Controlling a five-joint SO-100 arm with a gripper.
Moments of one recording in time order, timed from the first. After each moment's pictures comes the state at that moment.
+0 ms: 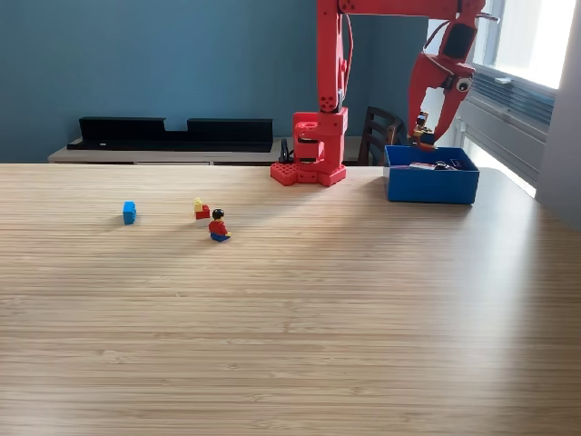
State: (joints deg) arm -75.9 95.1 91.2 99.2 -6.8
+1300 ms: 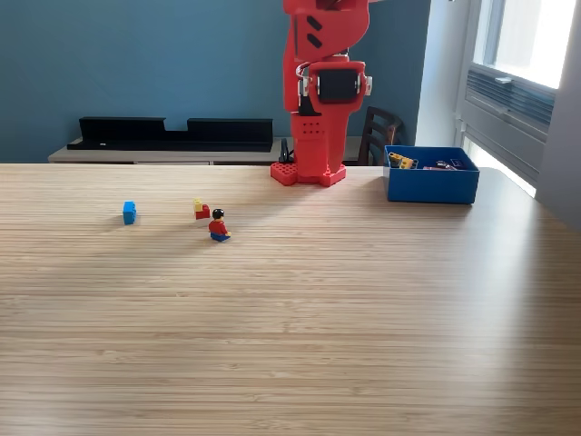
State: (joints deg) arm -4.5 95.1 86.0 80.0 8.8
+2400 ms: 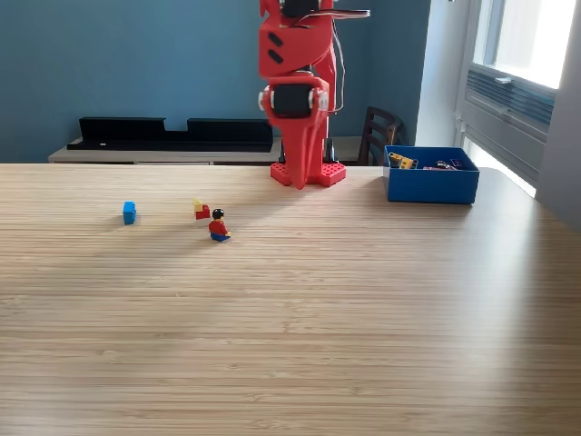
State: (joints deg) arm 8.9 95.1 91.1 69.5 15.8
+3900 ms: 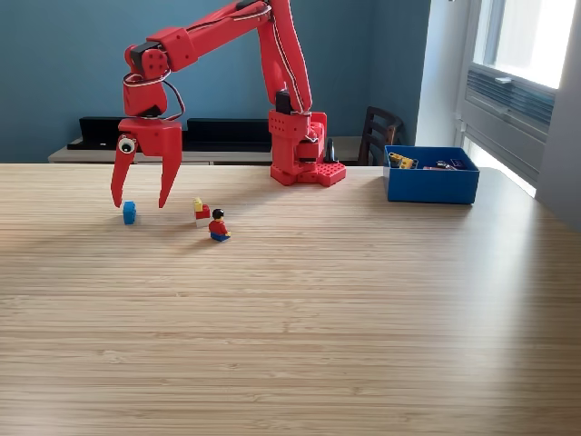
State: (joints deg) arm 54.7 76.7 92.0 60.6 25.8
